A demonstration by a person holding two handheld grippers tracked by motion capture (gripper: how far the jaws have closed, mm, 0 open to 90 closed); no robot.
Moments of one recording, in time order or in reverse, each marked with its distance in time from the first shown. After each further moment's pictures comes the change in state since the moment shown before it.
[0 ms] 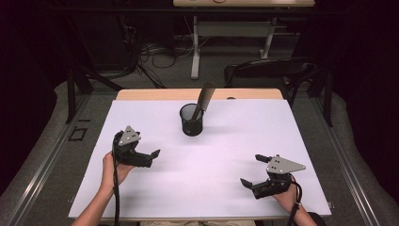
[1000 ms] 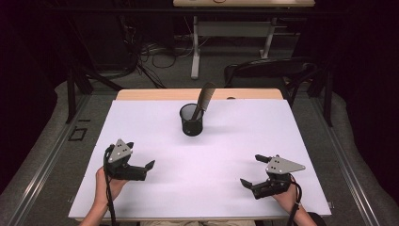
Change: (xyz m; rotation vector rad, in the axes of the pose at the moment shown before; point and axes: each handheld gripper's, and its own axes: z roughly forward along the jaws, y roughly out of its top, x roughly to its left) left arm -0.017 -0.029 -0.026 -0.051 0.019 -0.026; right arm 0.001 0.000 0.001 0.003 -0.001 0.000
